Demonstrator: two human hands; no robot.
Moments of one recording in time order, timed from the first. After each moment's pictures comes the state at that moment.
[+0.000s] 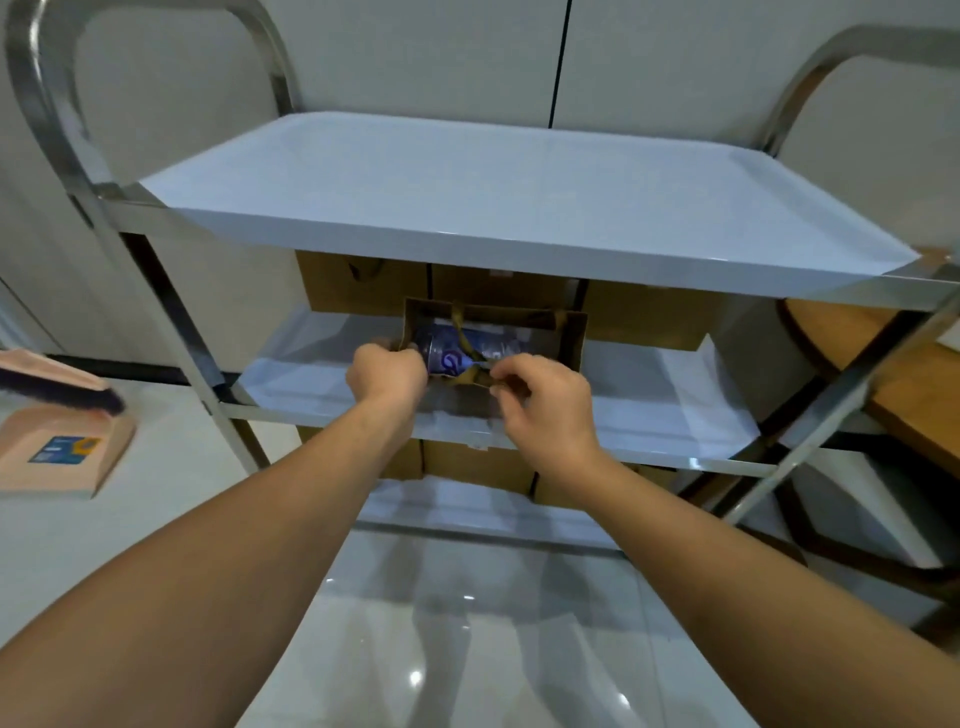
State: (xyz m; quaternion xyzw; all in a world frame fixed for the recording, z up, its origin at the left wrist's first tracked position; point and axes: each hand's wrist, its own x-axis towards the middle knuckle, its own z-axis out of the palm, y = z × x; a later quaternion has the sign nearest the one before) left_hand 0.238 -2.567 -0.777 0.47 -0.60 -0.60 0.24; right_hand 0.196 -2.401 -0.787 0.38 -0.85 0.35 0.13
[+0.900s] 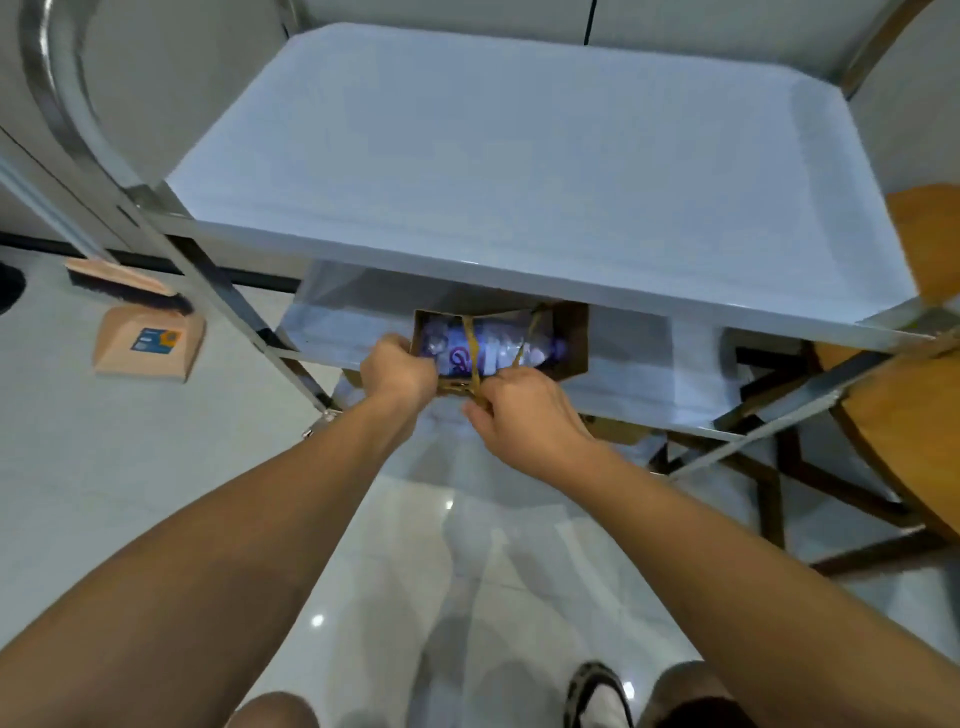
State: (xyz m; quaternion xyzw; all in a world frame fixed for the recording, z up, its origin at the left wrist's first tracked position) left_hand 0.270 -2.520 -0.702 0.56 -0.68 -0.47 0.08; right_hand 0.215 -2.382 -0.700 0.47 -0.86 0.13 -0.13
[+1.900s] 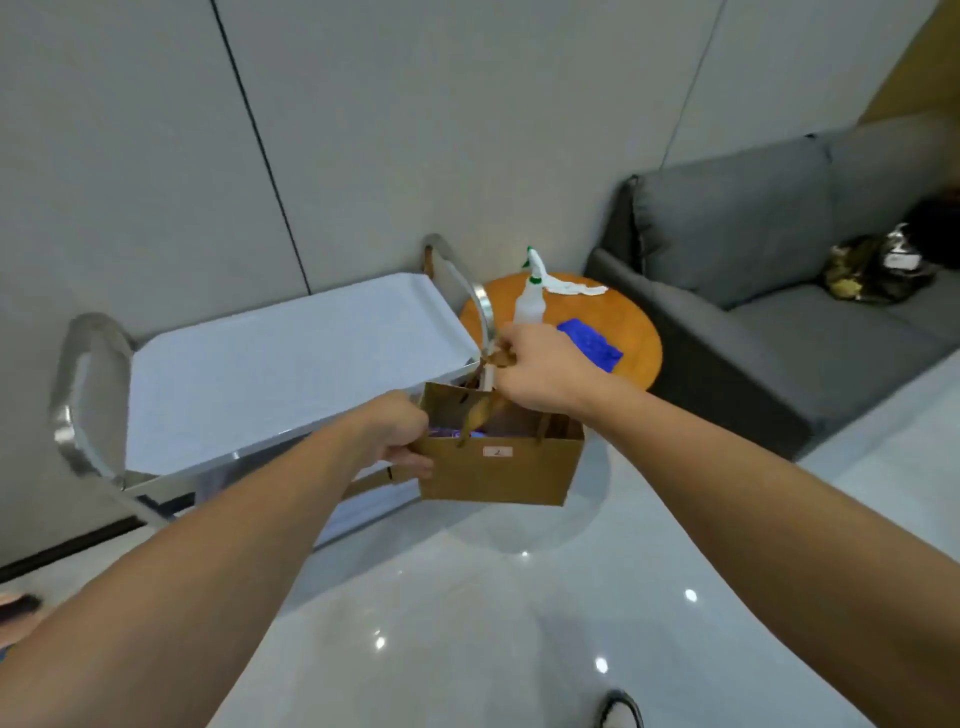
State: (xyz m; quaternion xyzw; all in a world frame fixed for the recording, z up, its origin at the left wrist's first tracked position) left_hand 0.396 -2.350 -0.296 0.18 -0.85 -0.40 -0.30; right_hand 0.398 -2.162 -0.233 0.11 -0.95 0.27 -0.06
